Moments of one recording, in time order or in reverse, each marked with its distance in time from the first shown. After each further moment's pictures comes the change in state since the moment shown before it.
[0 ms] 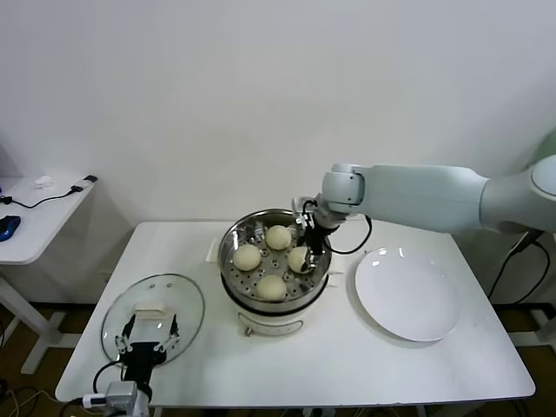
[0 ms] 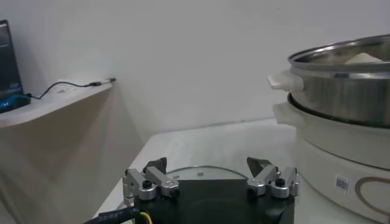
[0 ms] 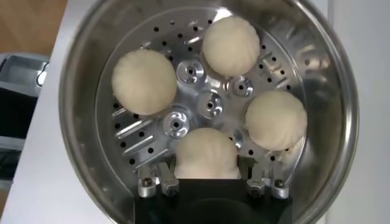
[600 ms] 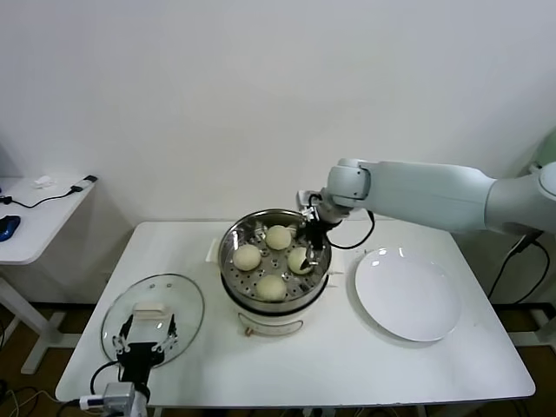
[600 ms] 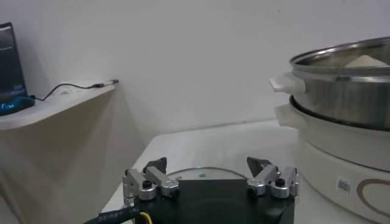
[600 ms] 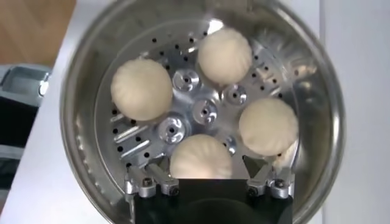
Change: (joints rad) left arm 0.012 -0.001 -0.007 -0.018 -0.001 0.002 0.000; right arm 0.002 -0.042 0.065 -0.017 0.010 0.077 -0.065
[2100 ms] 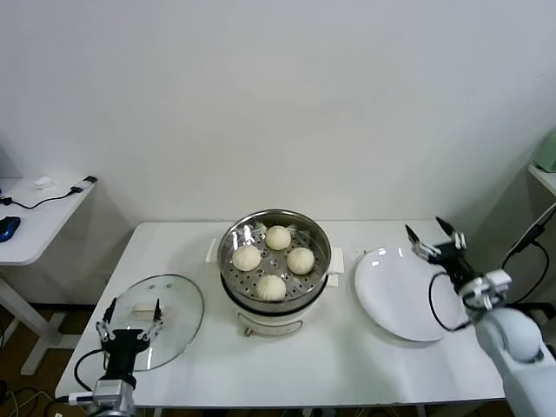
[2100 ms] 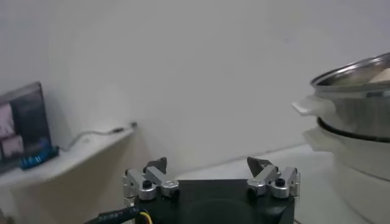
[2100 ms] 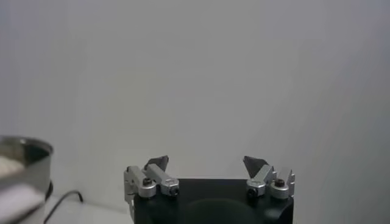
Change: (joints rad) left arm -0.050 0.091 -0.024 0.090 0.082 -0.202 -0.085; right arm -1.901 -0.199 2.123 0.350 -0.227 0.451 0.673
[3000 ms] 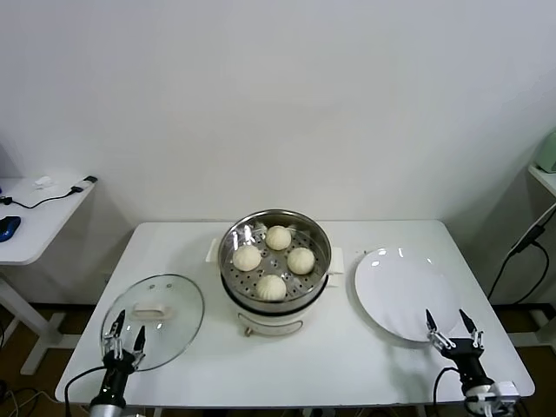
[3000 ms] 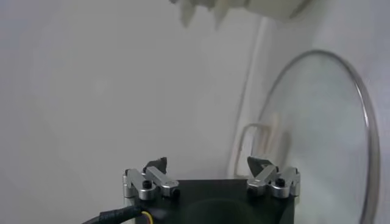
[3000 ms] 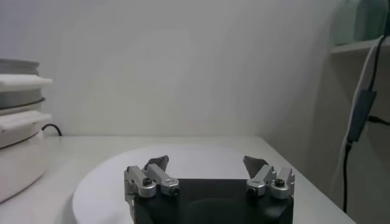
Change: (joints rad) left arm -0.081 0.134 0.015 0.422 0.984 -0.078 -0.344; right arm -0.308 0.260 0.144 -0.005 -0.136 0.139 0.048
